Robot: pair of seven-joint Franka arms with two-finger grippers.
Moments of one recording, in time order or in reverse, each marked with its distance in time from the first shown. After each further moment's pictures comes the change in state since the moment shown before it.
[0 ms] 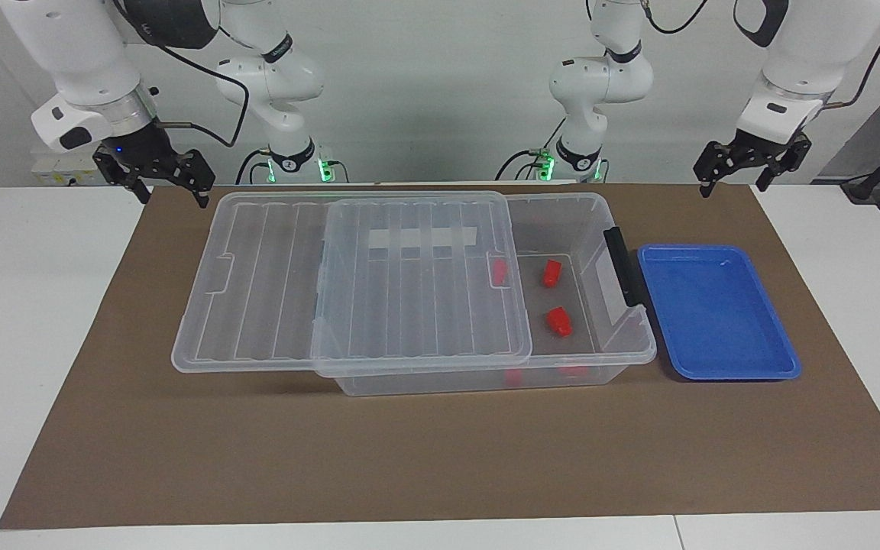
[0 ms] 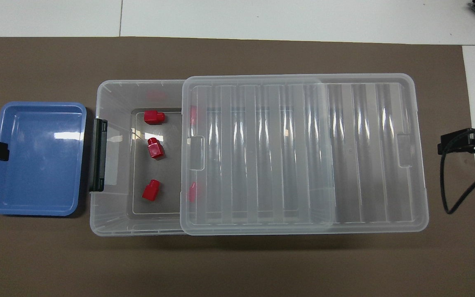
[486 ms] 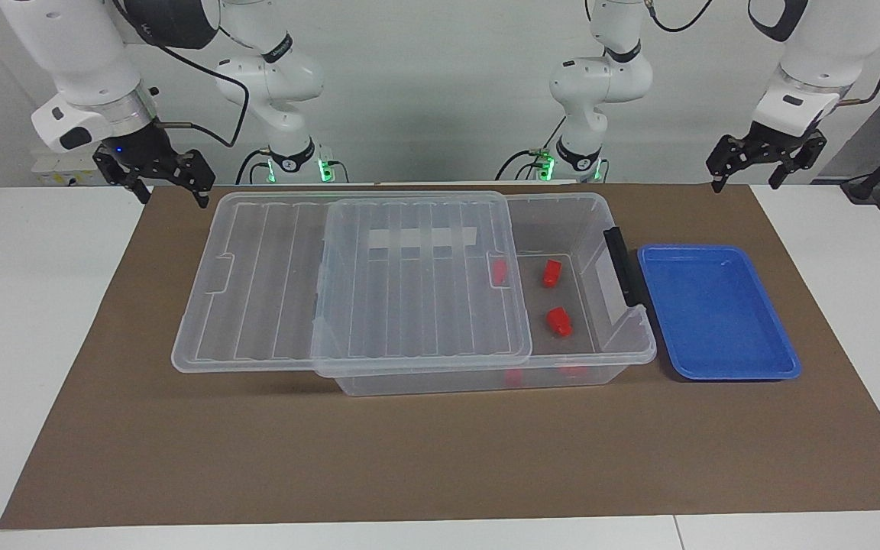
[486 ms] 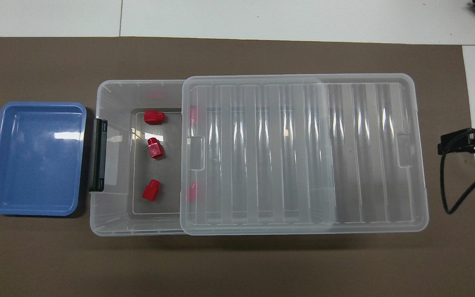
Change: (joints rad) left arm 0.020 -0.009 -0.004 0.000 -0.011 0.005 0.039; right arm 0.000 0.000 0.000 0.000 0.000 0.000 0.000
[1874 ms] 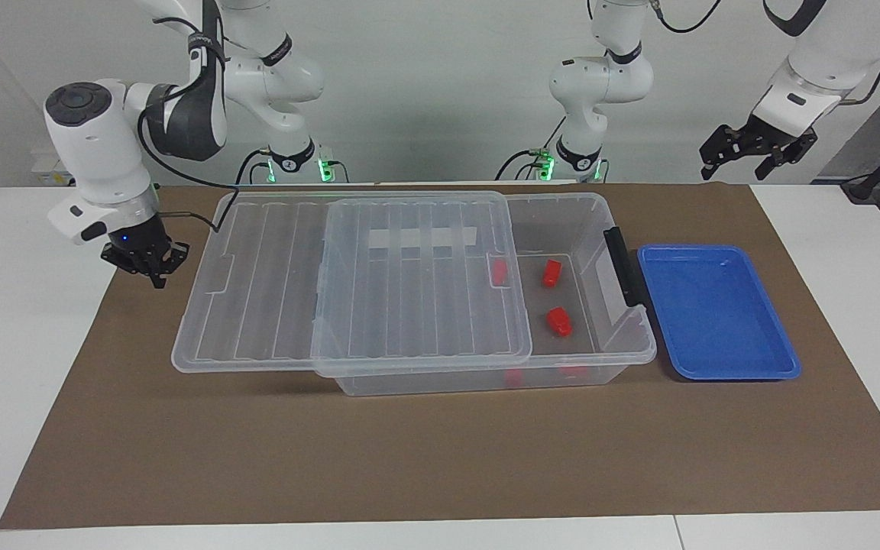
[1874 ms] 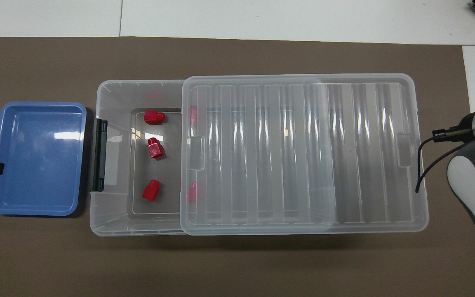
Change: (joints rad) left arm -0.085 0.040 0.068 0.078 -0.070 -0.167 -0.043; right arm -0.070 0.089 -0.008 -0.299 -0.121 0.534 -0.199
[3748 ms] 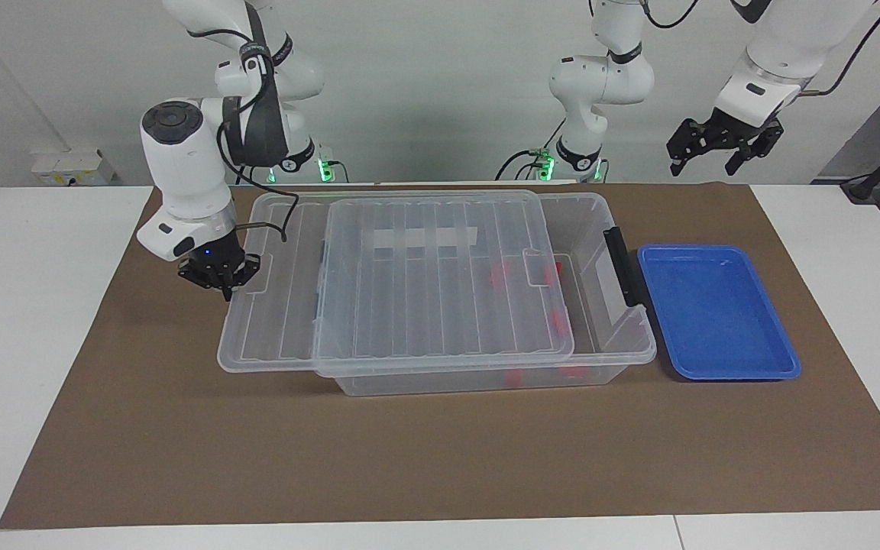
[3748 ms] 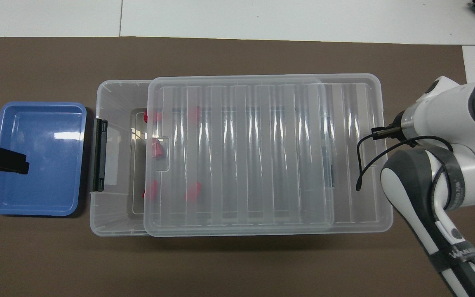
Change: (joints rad) left arm -0.089 -0.025 0.005 0.000 -0.001 0.000 -0.076; right arm 0.200 0.026 0.009 -0.001 0.024 0.019 0.163
